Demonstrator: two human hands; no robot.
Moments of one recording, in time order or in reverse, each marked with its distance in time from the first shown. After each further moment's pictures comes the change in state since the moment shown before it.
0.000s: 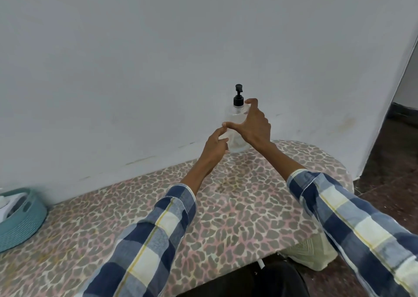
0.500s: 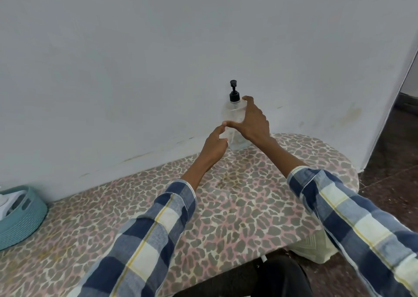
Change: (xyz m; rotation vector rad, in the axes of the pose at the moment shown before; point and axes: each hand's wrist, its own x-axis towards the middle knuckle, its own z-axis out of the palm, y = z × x) left_hand 0.009 -0.018 0.002 0.138 -0.031 -0.018; right_hand 0.009 0.020 0.018 -0.030 -0.095 -0.022
